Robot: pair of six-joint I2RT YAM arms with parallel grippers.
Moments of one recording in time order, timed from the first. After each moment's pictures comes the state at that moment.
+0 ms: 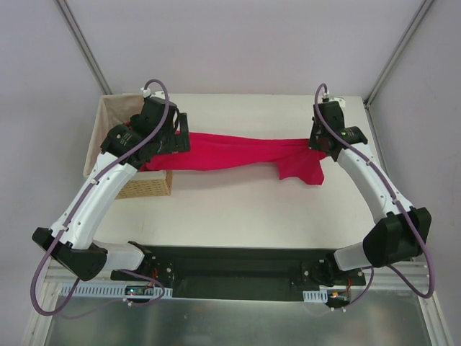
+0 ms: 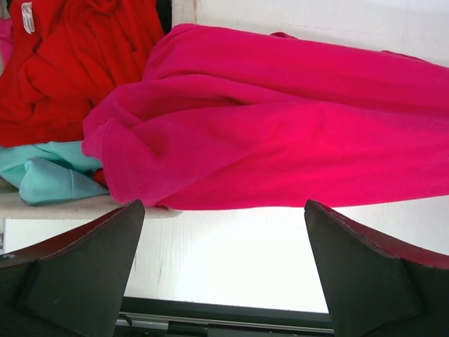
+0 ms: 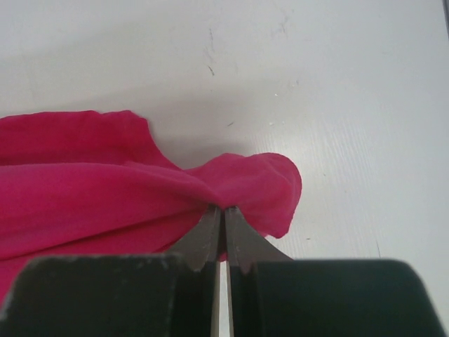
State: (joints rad) left arm -0.51 1.29 1.58 -1.11 -0.40 -0.43; right arm 0.31 1.43 1.35 -0.74 0.38 0.35
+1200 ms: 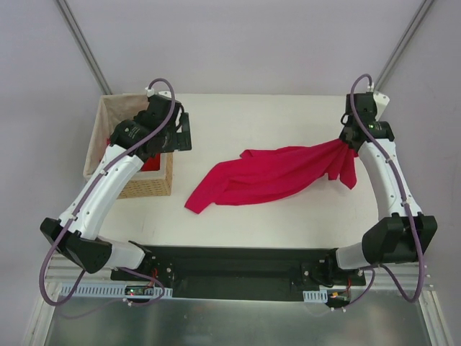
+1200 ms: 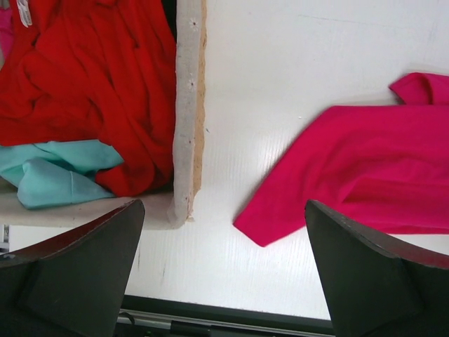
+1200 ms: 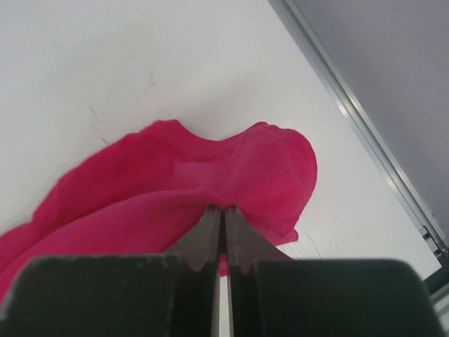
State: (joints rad) left arm -0.49 1.34 1.57 -1.10 -0.40 -0.43; right arm 0.09 1.41 1.40 -0.83 0.52 0.41
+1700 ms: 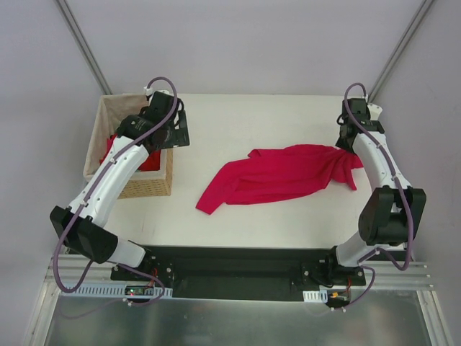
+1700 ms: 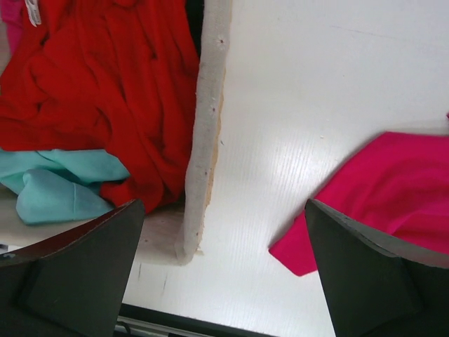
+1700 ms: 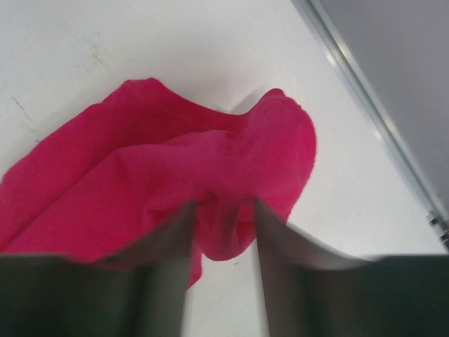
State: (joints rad) left arm -0.42 1.41 1.55 -1.04 -0.41 -0.43; right arm 0.01 1.59 1.38 -0.78 0.51 0.43
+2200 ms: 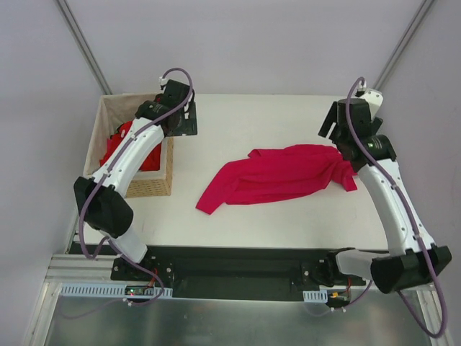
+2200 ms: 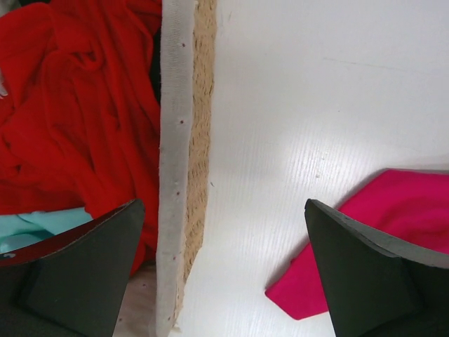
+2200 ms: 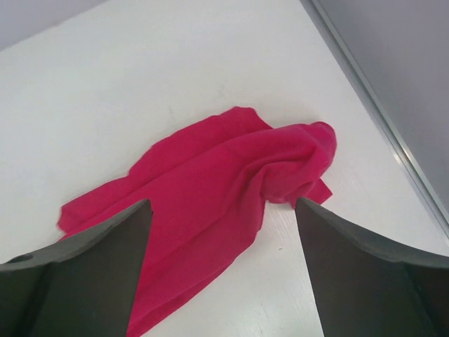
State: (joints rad) left arm -0.38 1.63 1.68 -0.96 -0.40 -0.35; right arm 0.22 1.28 1.40 -0.79 0.55 0.42
